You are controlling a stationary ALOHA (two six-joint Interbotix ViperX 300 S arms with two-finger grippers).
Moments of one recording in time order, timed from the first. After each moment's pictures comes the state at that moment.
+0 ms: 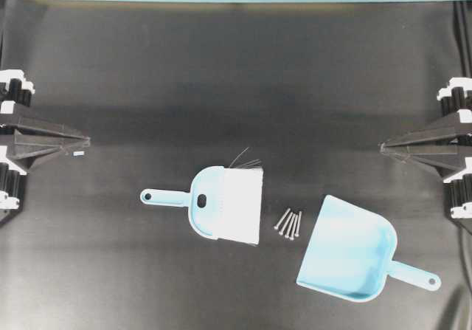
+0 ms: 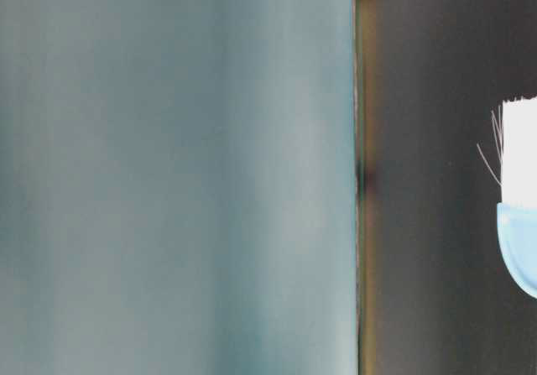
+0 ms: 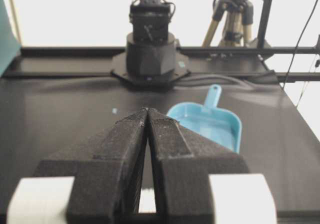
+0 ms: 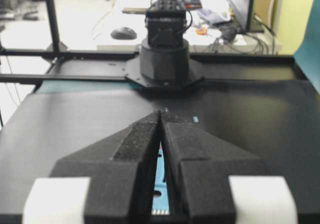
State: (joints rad) left arm 0.00 -0.96 1.17 0.00 -0.29 0.00; right arm 0.07 -0.97 1.18 0.00 -0.29 0.01
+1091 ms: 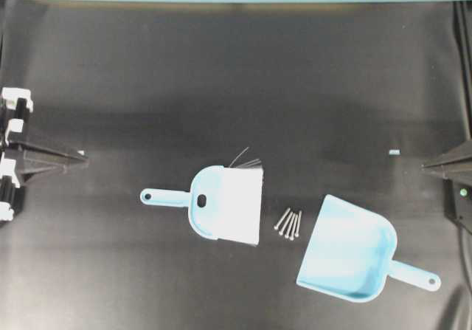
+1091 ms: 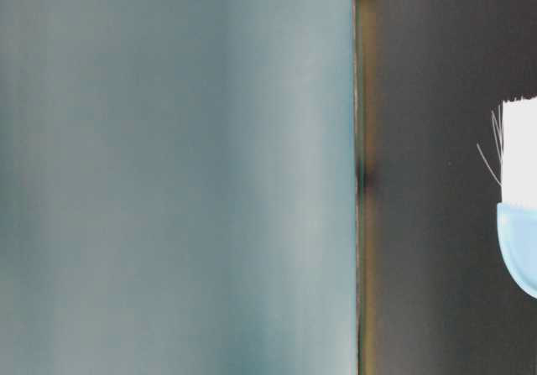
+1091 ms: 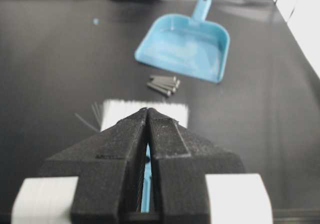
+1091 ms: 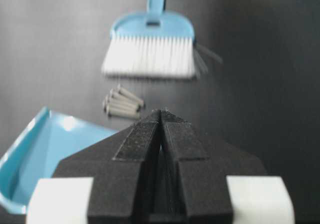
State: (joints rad) left arm -0.03 -1.01 1.19 0.04 -0.01 -0.09; right arm 0.07 -1.45 1.34 0.00 0.37 0.05
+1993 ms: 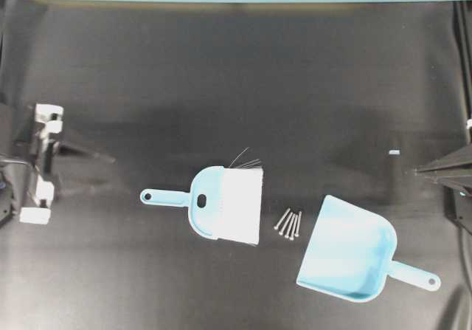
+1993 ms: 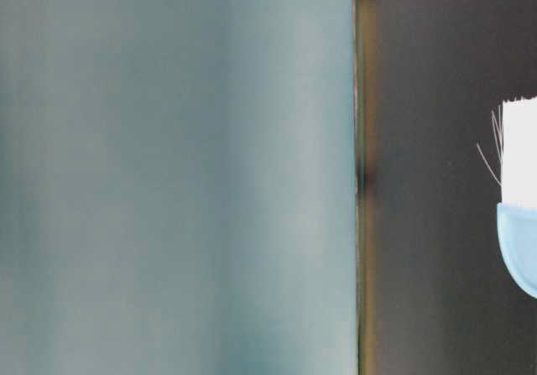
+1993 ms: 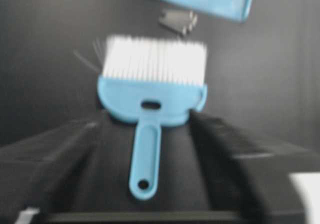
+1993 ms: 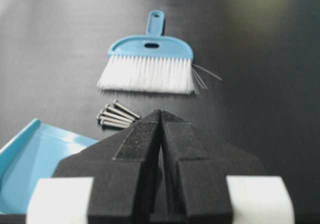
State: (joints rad) left arm -0.01 -0.70 1.27 0.04 -0.24 -0.09; right arm 0.07 -1.57 1.51 -0.02 0.22 0.03
